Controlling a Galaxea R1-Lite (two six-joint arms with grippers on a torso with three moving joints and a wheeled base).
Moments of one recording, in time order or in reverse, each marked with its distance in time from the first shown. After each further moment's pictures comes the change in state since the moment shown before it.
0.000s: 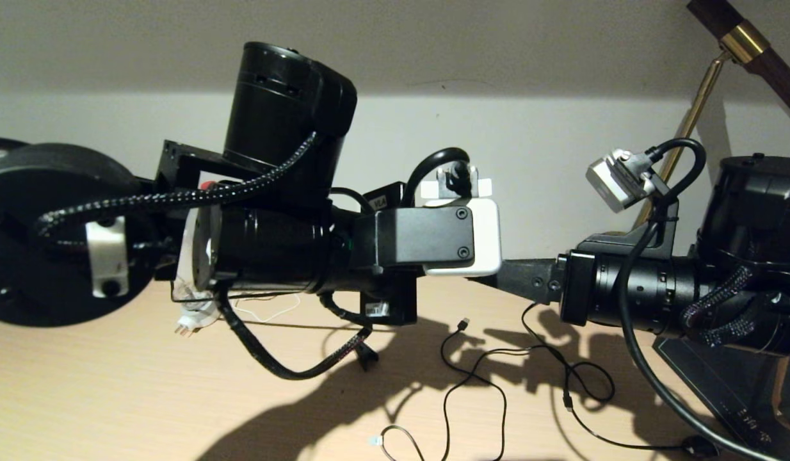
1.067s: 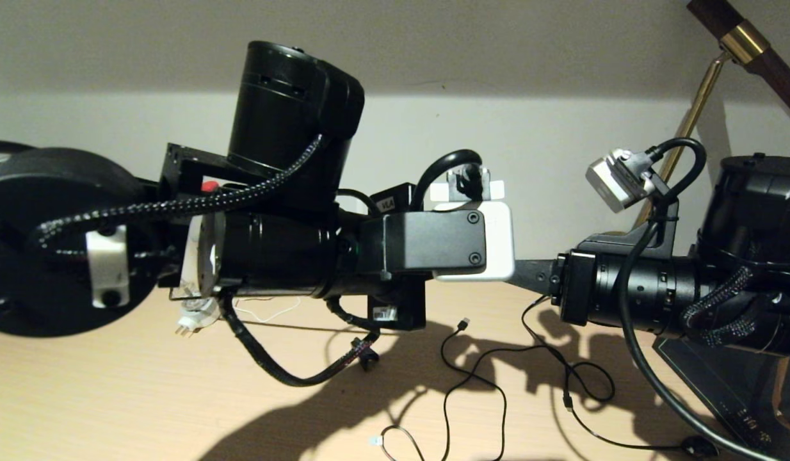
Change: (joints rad) left arm -0.022 0.000 0.008 -0.019 -0.001 0.000; right arm 0.000 -0.001 0.000 -0.002 0.000 0.011
